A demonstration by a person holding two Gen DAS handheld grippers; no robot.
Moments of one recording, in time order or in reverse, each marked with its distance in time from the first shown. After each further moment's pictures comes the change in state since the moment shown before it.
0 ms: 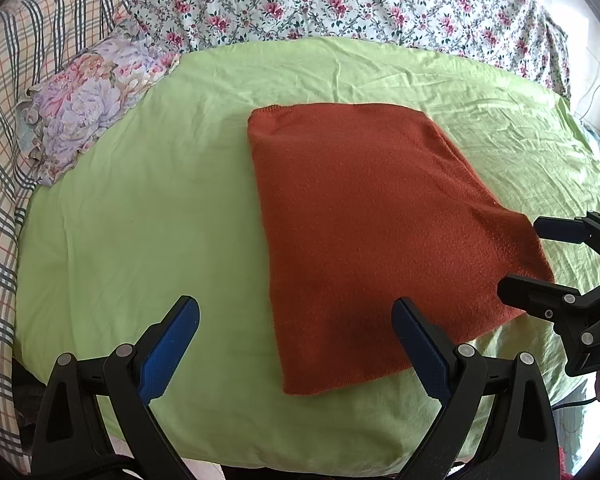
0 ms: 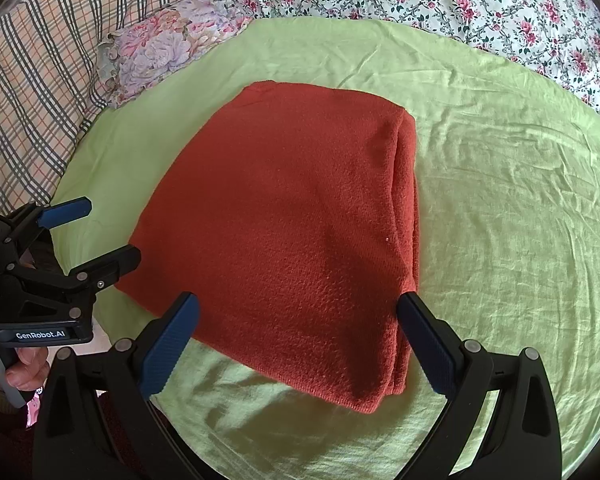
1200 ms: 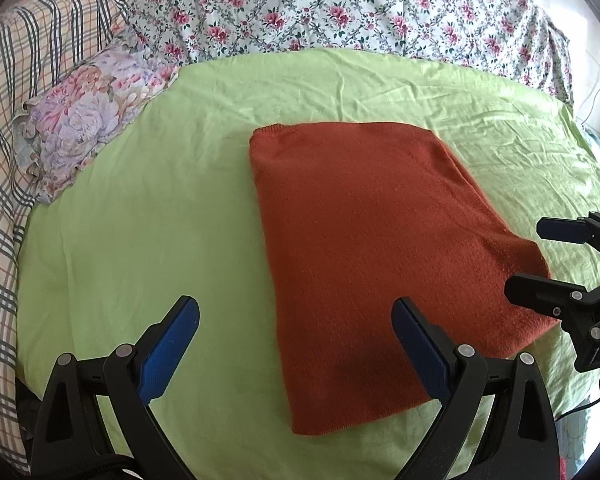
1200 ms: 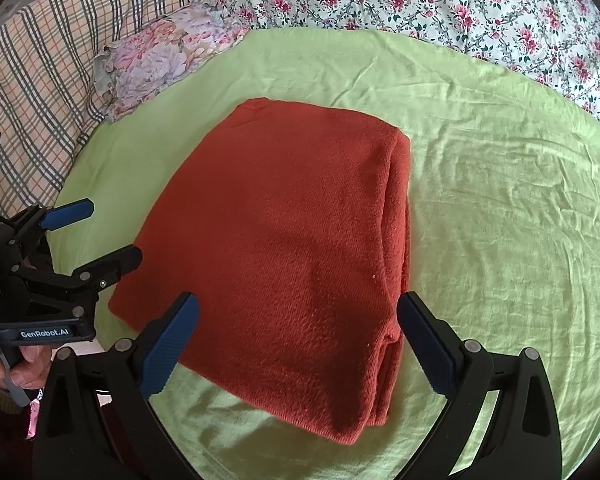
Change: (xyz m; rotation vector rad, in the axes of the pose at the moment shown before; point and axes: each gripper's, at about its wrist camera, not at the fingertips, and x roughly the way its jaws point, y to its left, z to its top) left arm 0.009 0.004 0.025 0.005 -0.029 0.010; right arm 0.001 -0.007 0.019 0.010 -0.025 0.003
